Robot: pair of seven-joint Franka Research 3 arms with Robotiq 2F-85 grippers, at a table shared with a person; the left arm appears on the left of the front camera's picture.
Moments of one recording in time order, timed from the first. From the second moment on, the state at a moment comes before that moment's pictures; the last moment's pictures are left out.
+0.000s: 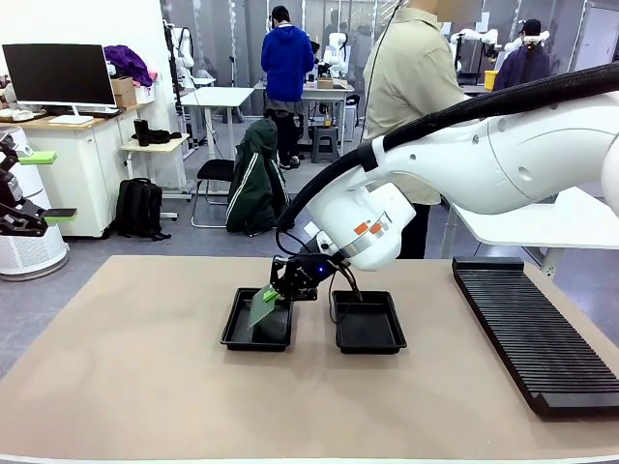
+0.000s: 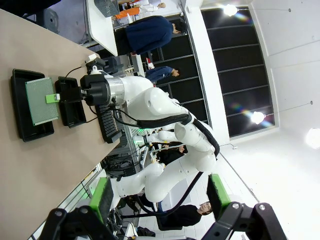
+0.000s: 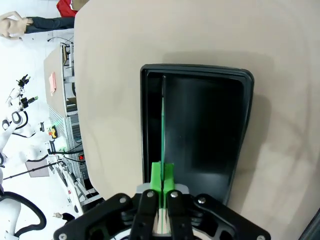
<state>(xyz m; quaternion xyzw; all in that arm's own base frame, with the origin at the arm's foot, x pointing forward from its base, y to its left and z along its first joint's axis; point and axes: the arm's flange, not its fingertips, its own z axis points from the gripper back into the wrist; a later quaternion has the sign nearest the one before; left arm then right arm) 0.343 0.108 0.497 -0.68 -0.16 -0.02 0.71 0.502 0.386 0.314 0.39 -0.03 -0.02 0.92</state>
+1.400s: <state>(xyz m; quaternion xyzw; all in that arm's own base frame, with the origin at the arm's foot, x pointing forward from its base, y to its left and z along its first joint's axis) 0.343 0.108 0.497 -0.68 -0.16 -0.02 0.71 0.502 0.399 0.290 0.39 -0.02 -0.04 0.92</state>
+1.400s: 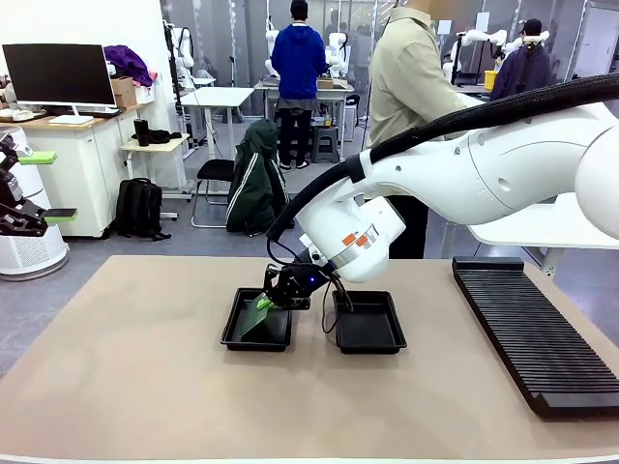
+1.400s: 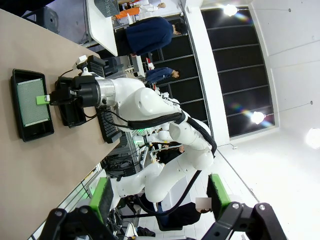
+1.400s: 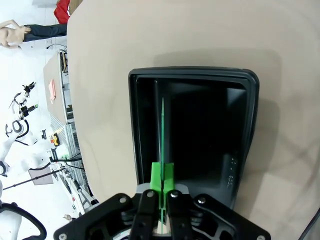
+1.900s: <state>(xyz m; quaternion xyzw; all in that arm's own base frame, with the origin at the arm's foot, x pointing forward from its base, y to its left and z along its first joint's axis) 0.343 0.108 0.497 -0.68 -0.16 -0.02 0.71 0.502 0.400 0.291 0.39 -0.02 -0.04 0.92</state>
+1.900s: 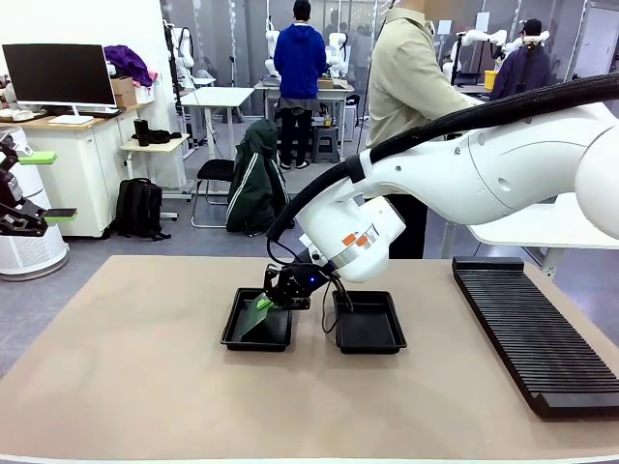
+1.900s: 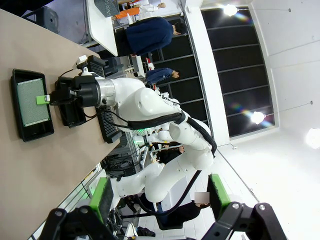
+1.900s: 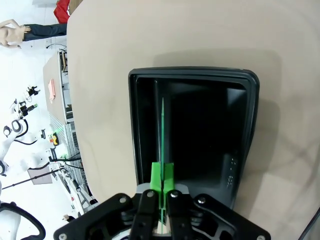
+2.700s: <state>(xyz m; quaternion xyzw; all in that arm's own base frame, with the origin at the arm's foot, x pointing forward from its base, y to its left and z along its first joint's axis) 0.343 0.108 0.497 -0.68 -0.16 -0.02 0.71 0.498 0.415 0.307 0.34 -0.01 -0.06 0.94</state>
